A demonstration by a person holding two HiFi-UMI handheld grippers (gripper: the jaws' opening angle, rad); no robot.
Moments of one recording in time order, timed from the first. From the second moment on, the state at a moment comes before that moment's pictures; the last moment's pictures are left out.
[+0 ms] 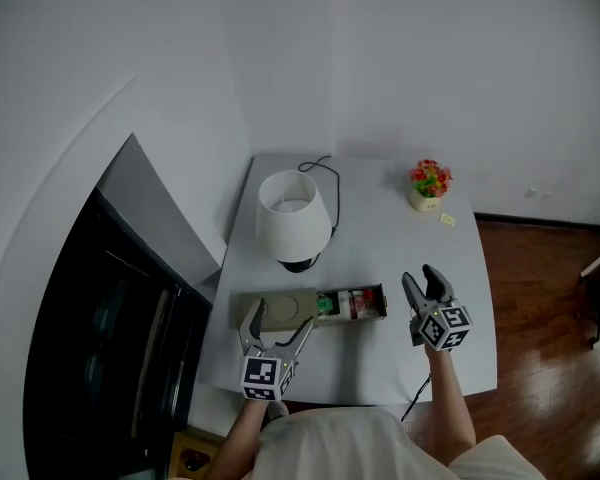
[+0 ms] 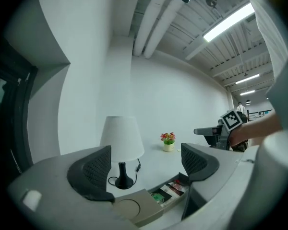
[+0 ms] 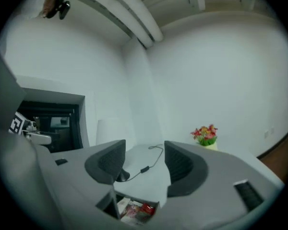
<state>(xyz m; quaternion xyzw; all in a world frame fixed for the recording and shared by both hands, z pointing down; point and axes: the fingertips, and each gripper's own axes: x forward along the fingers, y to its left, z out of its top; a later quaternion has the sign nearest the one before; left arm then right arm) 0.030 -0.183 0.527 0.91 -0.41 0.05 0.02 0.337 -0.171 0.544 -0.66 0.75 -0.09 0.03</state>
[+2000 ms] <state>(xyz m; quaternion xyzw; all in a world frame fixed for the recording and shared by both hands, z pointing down) -0.045 -0.148 0.552 0.88 -0.46 0.07 0.06 0.138 -0.229 0.806 -0.29 0.80 -0.25 -0.46</state>
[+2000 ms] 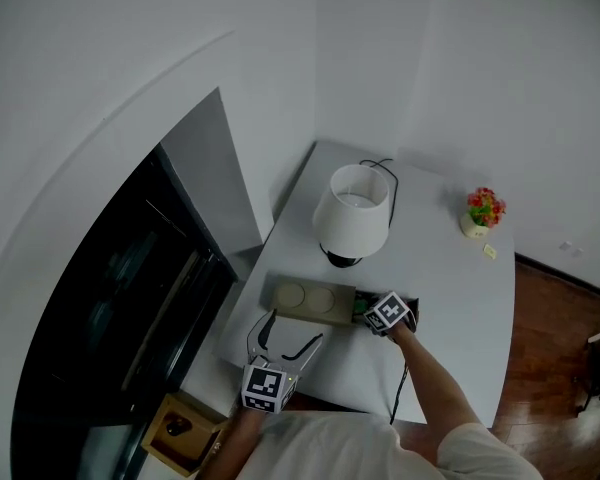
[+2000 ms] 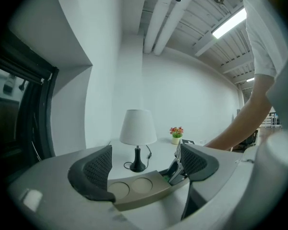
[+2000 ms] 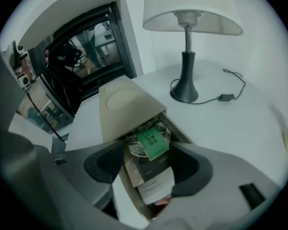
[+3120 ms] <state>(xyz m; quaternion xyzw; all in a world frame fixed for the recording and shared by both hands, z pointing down) -0.045 -0.142 0.563 0.88 -0.45 0.07 0.07 0.151 -0.196 0.687 -0.39 0.83 -0.21 -0.35</state>
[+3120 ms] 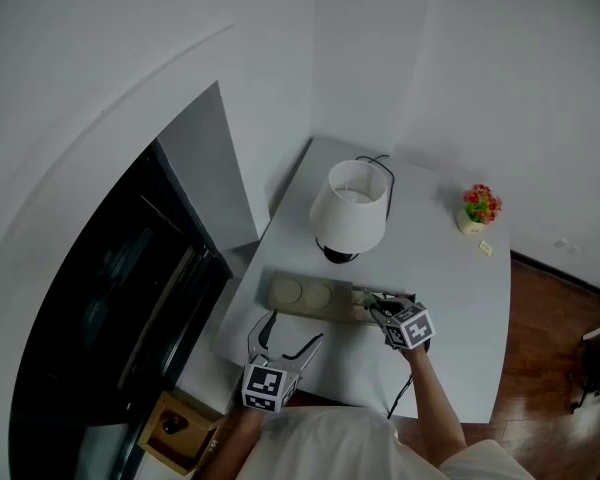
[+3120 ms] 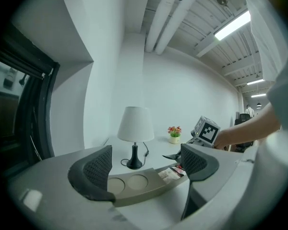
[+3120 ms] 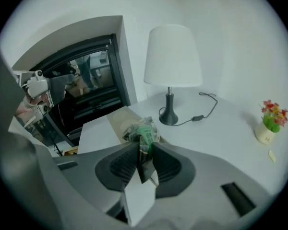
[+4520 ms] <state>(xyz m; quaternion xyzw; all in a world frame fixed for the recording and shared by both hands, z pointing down) -0.177 -0.109 0.573 0.81 -0.57 0.05 0.12 -0.082 -0.256 0.746 -0.36 0.82 -0.17 -0.41</state>
